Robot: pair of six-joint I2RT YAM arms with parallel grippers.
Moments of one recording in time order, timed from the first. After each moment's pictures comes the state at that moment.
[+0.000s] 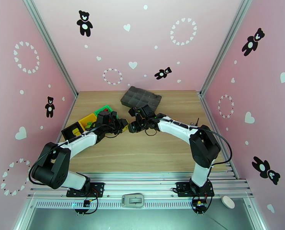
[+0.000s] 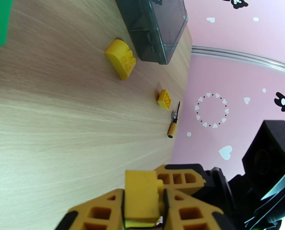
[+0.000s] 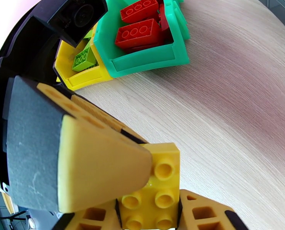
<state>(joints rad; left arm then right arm) -0.34 1.46 0.75 0.13 0.62 -1.18 0.72 1.82 1.33 -0.36 -0.41 0.31</state>
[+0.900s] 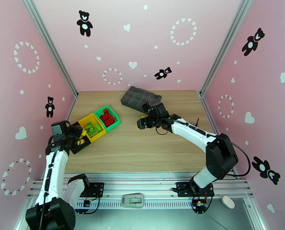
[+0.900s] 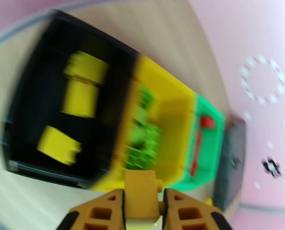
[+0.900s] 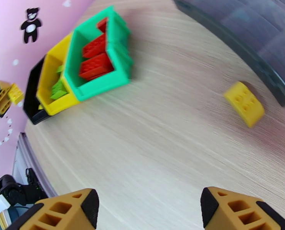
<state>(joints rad) 0.37 0.91 0.71 -0.58 0.14 -0.88 0.57 1.61 1.16 -0.35 -0.30 0.30</state>
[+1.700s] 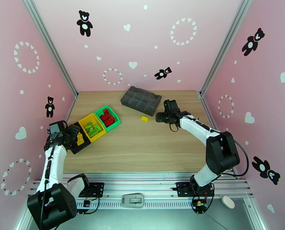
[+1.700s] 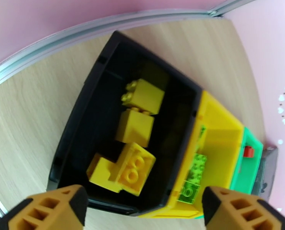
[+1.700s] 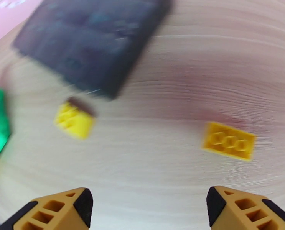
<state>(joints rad) 0.40 0.99 0.72 -0.57 0.07 -0.80 0.31 1.66 1.14 -0.43 0.06 0.34</state>
